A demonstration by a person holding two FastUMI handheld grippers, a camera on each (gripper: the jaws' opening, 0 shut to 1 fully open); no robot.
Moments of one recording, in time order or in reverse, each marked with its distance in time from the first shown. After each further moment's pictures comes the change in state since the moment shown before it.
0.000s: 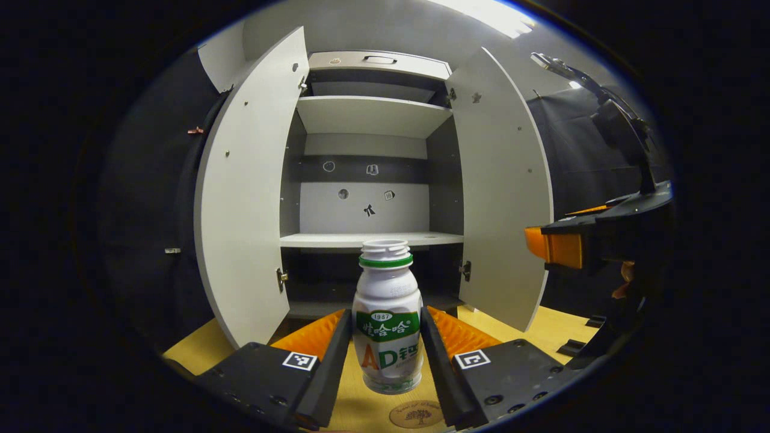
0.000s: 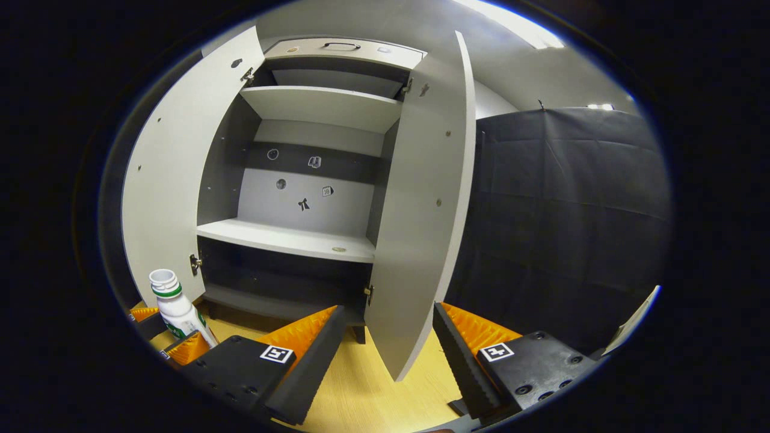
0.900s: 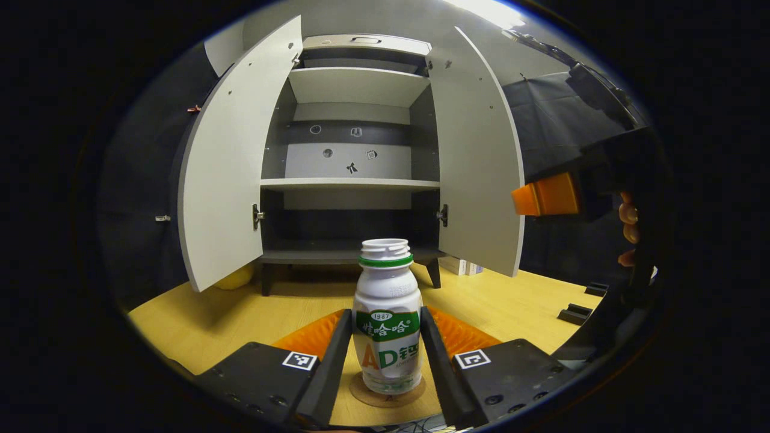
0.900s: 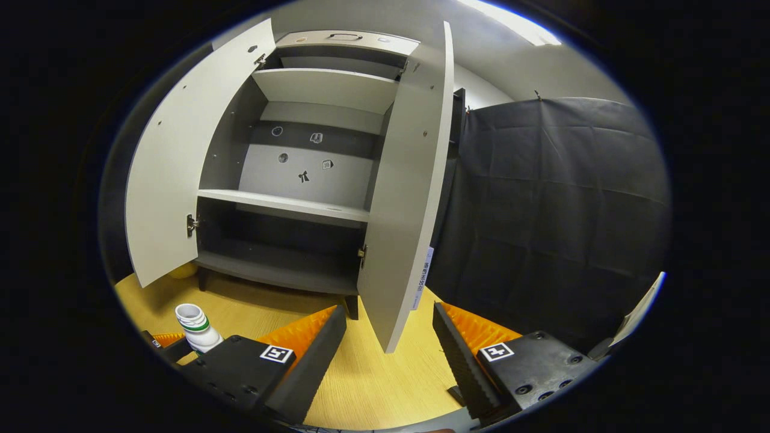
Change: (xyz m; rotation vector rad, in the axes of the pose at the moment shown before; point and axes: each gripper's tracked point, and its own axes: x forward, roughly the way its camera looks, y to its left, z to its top) left arm 0.000 -0.046 -0.114 -0.007 0.066 -0.041; right arm -0.008 -0.014 -0.075 -0.011 0.006 0.001
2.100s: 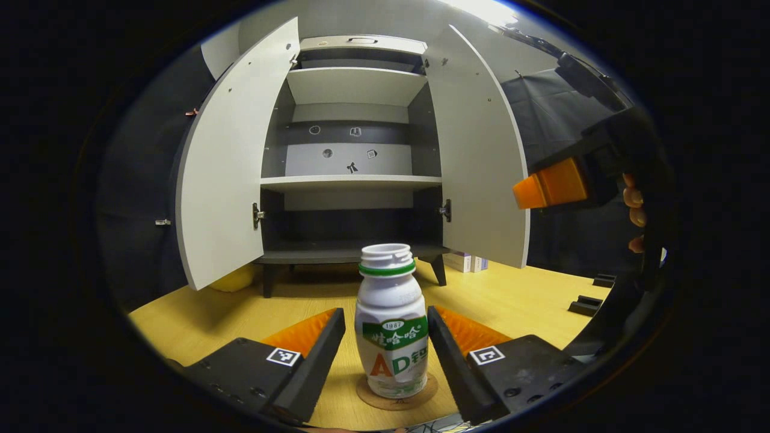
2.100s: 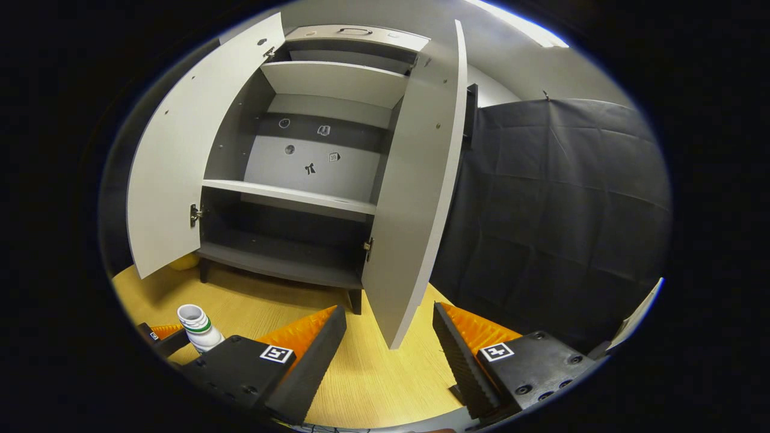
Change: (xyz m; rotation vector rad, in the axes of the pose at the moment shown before) left arm 0.010 0.006 0.001 0.019 -0.023 -0.014; right arm 0.001 0.007 -0.005 -0.024 0.041 0.015
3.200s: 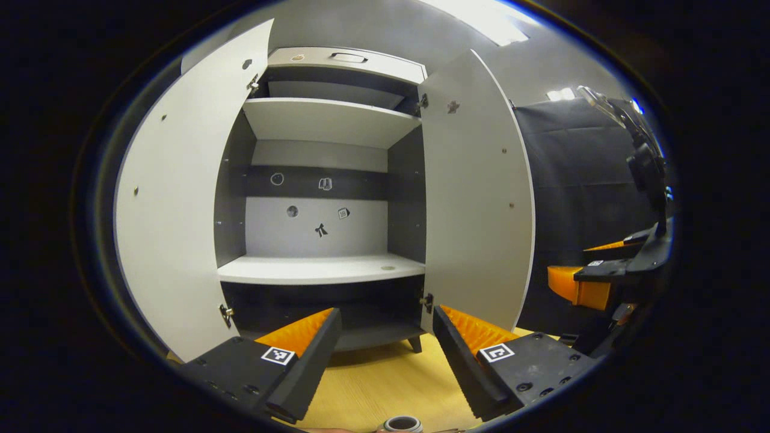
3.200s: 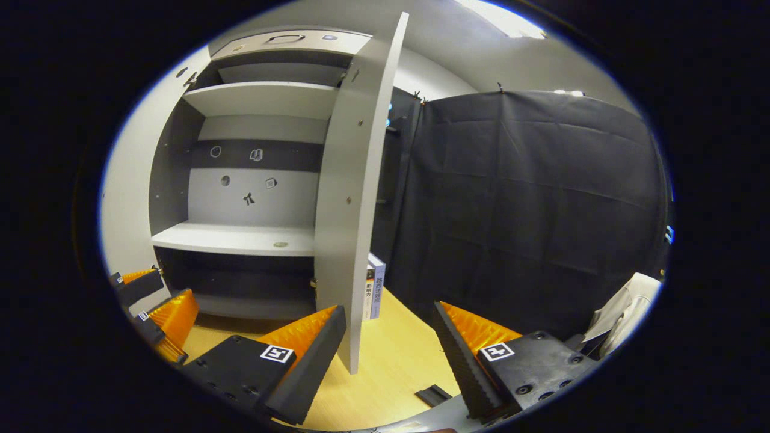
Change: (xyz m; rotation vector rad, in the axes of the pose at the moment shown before) left arm 0.063 0.005 0.242 -0.024 -0.093 -0.213; right arm -0.006 -0.094 0.132 0.102 0.034 -0.278
